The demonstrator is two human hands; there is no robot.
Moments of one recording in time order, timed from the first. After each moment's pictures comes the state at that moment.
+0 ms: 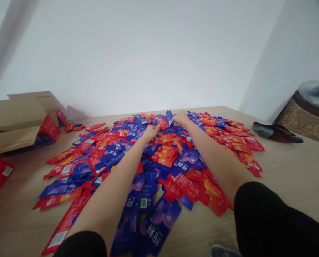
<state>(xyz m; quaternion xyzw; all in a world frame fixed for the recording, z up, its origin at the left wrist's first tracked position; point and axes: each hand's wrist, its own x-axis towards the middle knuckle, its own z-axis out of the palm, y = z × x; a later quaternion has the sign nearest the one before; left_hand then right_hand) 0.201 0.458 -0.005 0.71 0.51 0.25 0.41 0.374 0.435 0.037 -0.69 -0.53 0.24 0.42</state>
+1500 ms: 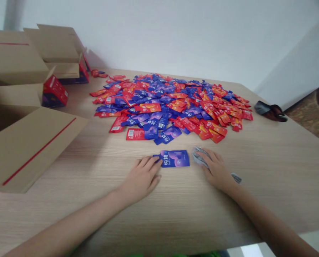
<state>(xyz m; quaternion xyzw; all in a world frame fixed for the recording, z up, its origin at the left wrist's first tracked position) 0.020 0.017 -0.077 0.92 0.38 0.07 0.05 0.354 -0.005 -0.098 -0.60 -0.78 -0.01 0.17</state>
